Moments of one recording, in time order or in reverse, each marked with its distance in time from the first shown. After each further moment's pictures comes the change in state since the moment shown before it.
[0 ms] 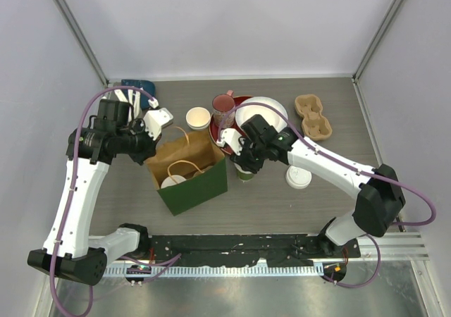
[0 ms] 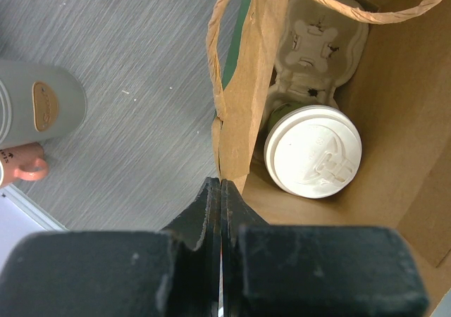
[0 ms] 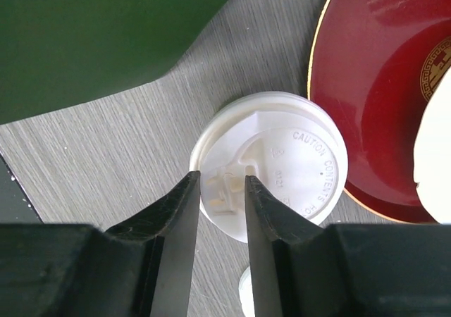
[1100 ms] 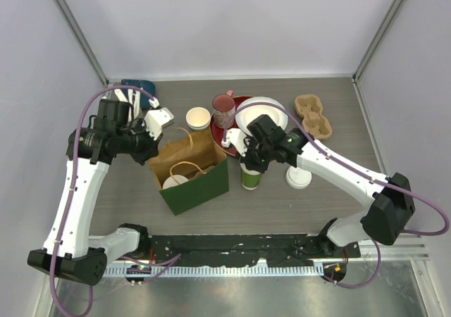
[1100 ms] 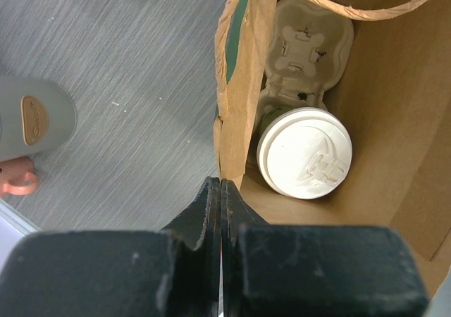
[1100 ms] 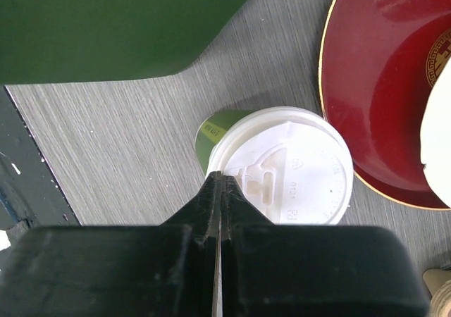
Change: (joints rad) left arm 0.000 0.000 0.000 0.005 0.047 -0.002; right arm 0.001 -0.085 -0.008 -0.051 -0.028 0.018
